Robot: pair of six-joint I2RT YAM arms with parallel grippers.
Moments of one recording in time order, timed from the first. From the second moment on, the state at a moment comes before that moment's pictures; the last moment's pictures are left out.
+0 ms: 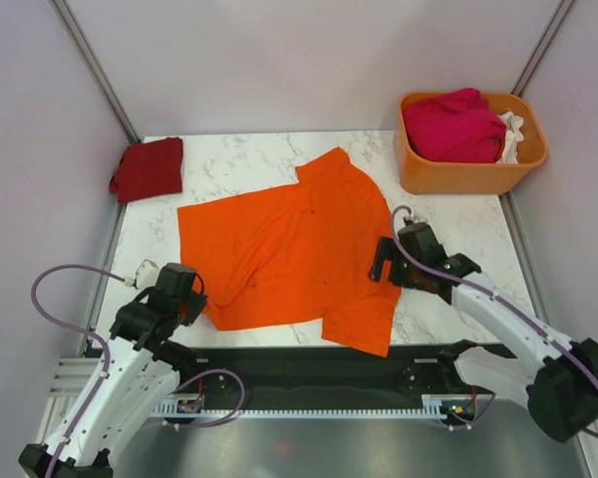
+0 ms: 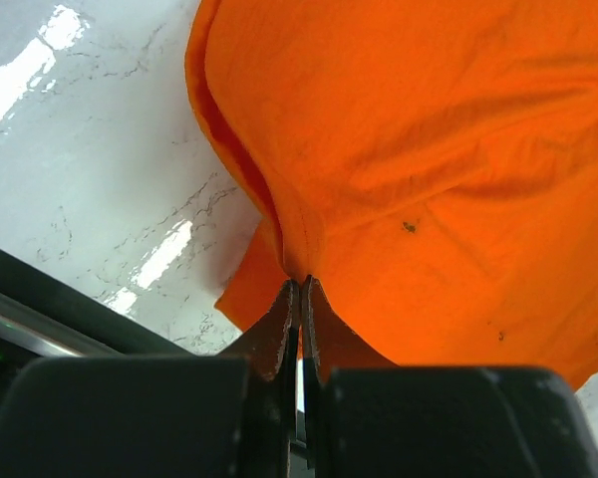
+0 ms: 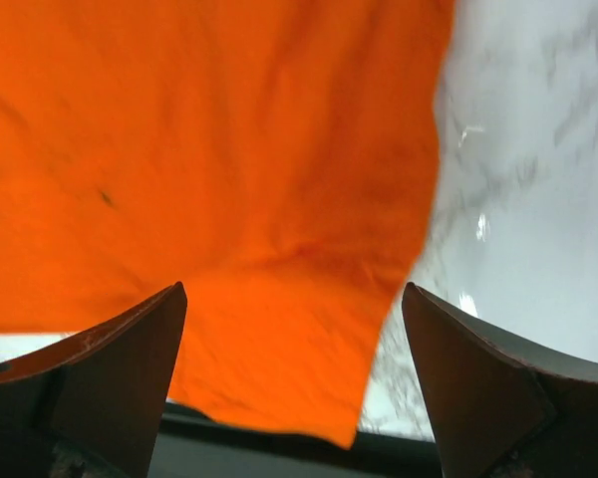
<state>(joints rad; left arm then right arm) -0.38 0.54 0.58 -1.04 -0.34 -1.25 0.47 1.08 0.71 -0.54 0.06 0.63</state>
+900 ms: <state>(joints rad) -0.38 0.48 0.55 -0.99 -0.31 -1.24 0.92 0.78 0.32 -0.67 0.07 1.09</state>
